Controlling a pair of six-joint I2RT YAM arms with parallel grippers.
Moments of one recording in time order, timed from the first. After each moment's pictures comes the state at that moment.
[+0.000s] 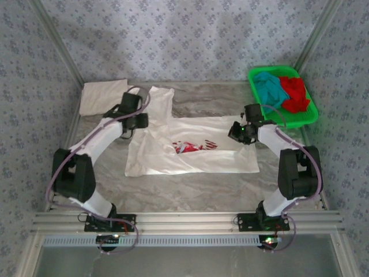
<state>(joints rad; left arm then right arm) -0.31 1.55 1.16 -0.54 -0.15 -0.29 0.14 1.60 1.00 -0.45 -0.31 0.54</state>
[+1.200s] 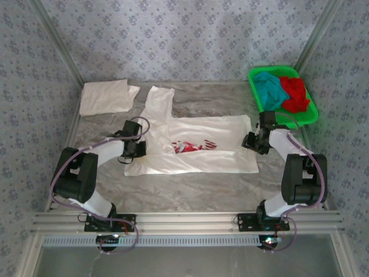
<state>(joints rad) -0.30 1.57 0.79 -0.39 0.01 -0.40 -0.02 1.52 0.92 -0.66 -0.14 0.35</state>
